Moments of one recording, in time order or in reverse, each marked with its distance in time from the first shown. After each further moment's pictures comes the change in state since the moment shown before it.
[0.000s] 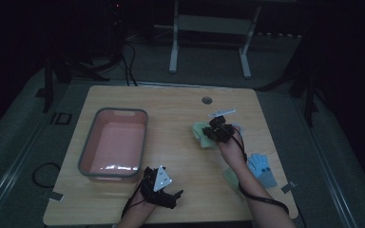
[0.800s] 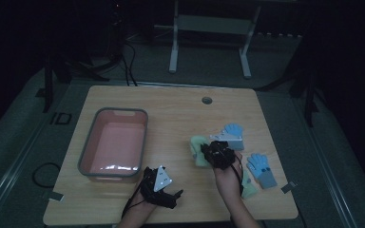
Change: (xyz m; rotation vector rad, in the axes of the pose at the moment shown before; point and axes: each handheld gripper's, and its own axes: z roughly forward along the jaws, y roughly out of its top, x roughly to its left) left arm -0.001 0.000 0.000 0.002 0.009 -0.004; right arm 0.070 -0.050 -0.055 -0.120 -0.065 0.147
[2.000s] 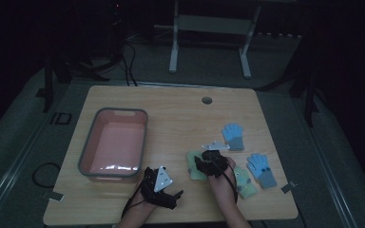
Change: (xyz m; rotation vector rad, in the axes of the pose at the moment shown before) left arm 0.000 0.000 0.000 0.005 -0.010 0.009; right arm 0.005 -0.028 0.034 0.089 -0.030 -0.066
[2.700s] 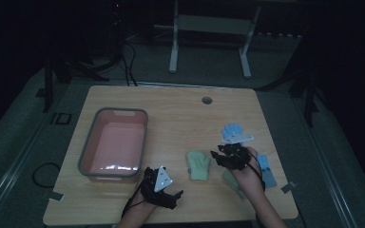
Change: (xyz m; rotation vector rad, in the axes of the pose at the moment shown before) left arm 0.000 0.000 0.001 0.005 -0.002 0.005; right arm -0.059 0.011 -0.047 -0.027 0.105 -0.158
